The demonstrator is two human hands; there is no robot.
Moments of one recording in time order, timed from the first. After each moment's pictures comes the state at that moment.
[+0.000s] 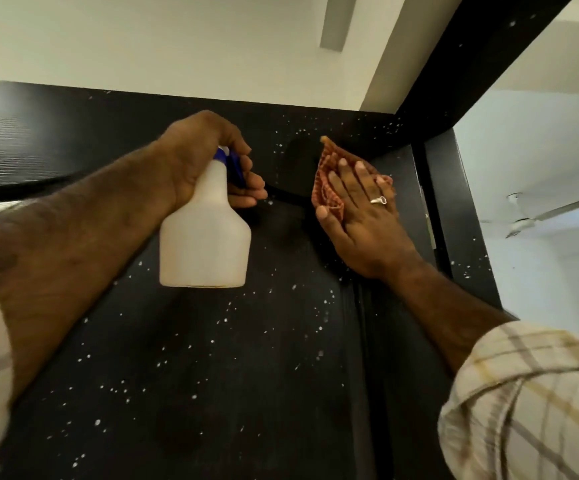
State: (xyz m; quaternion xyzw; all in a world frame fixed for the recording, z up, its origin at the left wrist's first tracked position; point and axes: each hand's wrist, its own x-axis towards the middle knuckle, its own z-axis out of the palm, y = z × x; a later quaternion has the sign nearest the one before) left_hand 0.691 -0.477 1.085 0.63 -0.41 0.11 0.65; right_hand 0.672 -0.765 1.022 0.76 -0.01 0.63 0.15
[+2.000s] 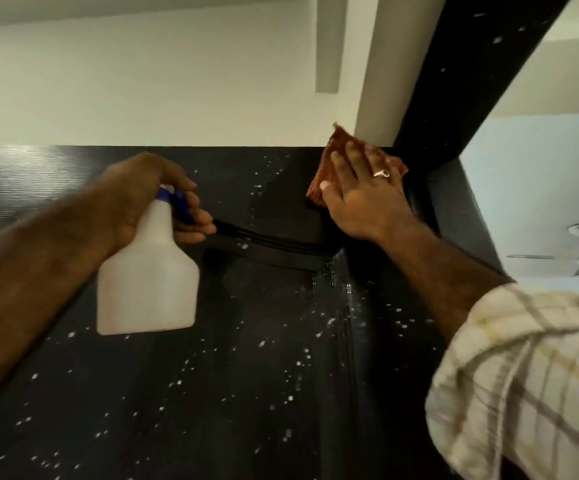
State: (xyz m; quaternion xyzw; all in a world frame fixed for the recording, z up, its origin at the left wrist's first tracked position) left_hand 0.710 -0.478 1.092 0.58 -0.35 0.21 0.71; right_hand 0.662 -0.786 1.131 0.75 -0.07 0.65 0.14
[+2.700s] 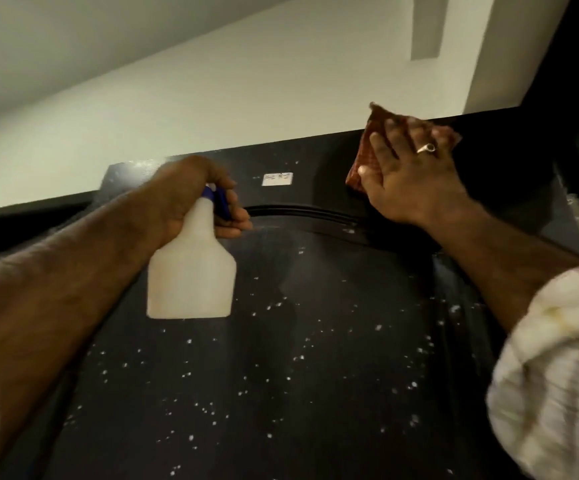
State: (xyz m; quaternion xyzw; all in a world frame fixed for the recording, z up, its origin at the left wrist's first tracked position) left_hand 0.696 -0.398 1.072 0.64 -0.25 0.28 0.67; right_hand 0.696 -0.704 1.130 0.75 -0.03 0.64 0.15
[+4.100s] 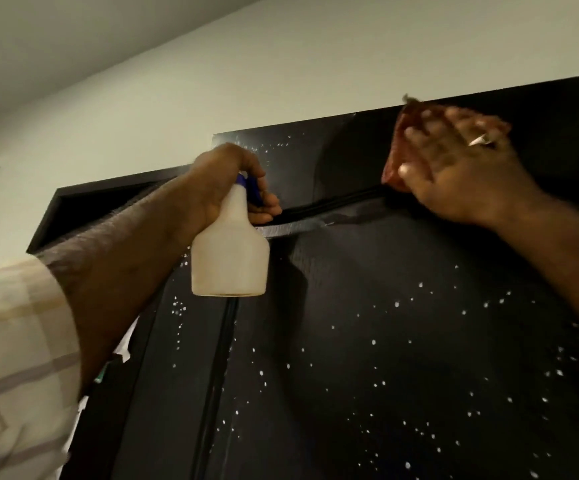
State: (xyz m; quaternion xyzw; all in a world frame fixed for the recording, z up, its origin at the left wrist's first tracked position) left_hand 0.812 -0.197 1.082 0.63 -0.25 0.26 0.68; right_hand 0.775 -0.515 1.106 0.76 -0.02 0.62 0.16
